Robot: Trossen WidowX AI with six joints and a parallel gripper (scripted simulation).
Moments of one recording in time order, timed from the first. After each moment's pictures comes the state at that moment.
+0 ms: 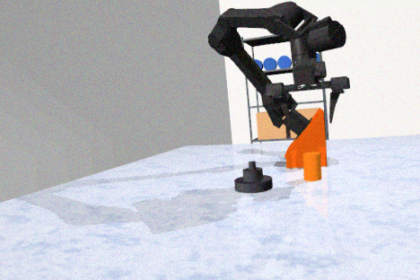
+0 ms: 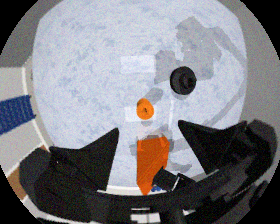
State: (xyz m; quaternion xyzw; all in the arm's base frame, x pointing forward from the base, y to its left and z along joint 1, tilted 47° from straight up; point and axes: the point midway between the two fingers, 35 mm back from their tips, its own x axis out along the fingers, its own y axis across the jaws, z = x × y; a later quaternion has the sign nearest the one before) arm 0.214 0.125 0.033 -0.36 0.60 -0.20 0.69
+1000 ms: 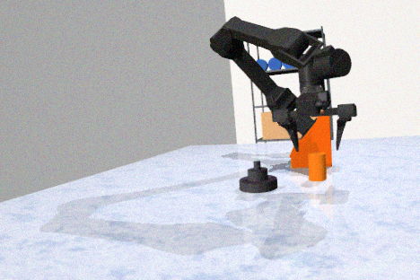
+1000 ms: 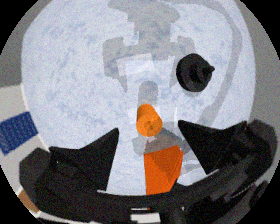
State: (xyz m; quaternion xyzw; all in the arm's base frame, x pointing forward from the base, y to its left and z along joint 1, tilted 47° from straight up) arm 0.229 0.084 -0.007 -0.31 0.58 -0.24 0.72
